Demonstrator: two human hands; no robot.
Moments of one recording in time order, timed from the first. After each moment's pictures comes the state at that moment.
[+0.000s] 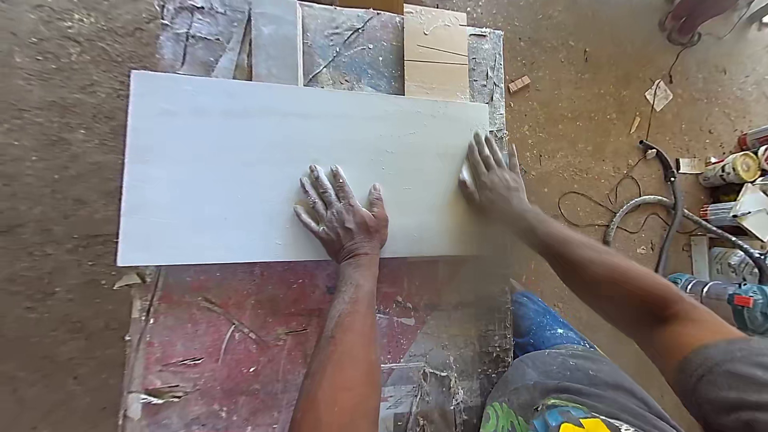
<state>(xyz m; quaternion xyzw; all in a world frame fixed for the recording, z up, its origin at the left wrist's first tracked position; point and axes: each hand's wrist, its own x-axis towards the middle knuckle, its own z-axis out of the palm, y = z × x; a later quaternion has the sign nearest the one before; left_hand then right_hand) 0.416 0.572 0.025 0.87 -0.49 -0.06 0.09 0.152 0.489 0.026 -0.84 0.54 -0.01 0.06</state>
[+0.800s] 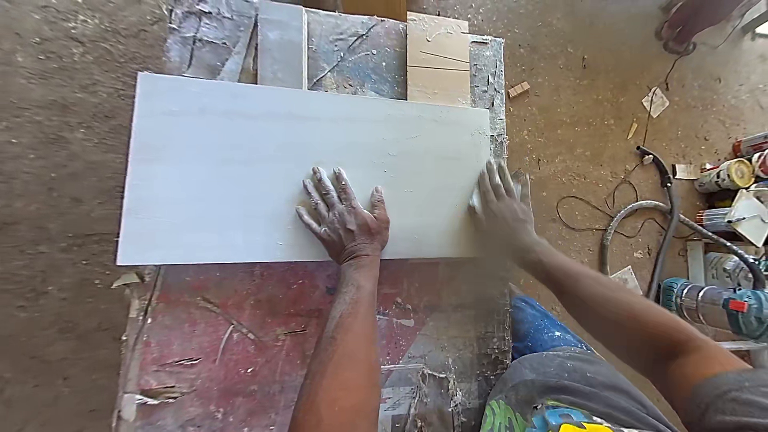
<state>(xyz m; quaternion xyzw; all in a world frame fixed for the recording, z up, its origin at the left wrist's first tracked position) 0.415 0.573 0.027 0.86 -0.49 -0.07 0.09 0.142 0.533 0.037 -0.82 0.57 0.03 0.06</state>
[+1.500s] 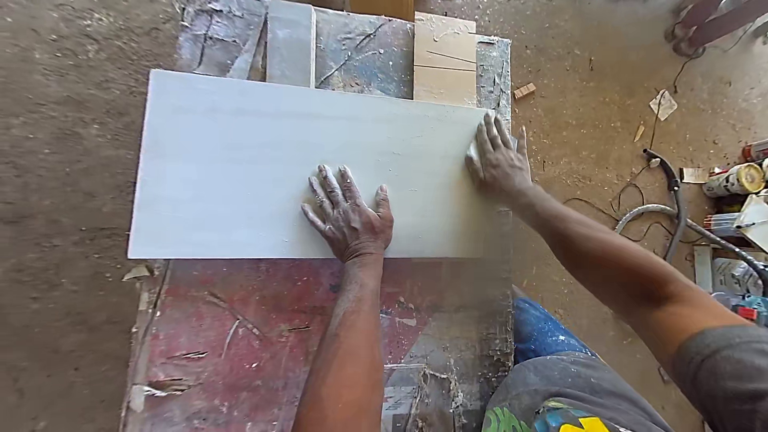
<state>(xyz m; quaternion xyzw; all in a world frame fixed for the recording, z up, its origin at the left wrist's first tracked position) 0.415 0.574 0.028 0.87 -0.49 -0.07 0.09 0.156 0.447 0.028 -0.83 0.56 0.00 0.05</state>
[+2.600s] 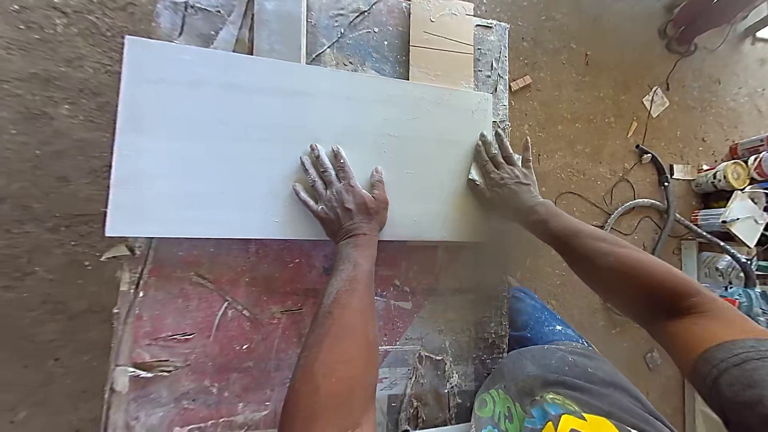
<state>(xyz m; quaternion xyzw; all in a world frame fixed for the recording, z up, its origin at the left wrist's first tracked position) 0.415 0.573 0.027 0.86 -0.49 -0.08 0.10 0.129 0.503 0.036 -0.86 0.50 0.05 0.04</state>
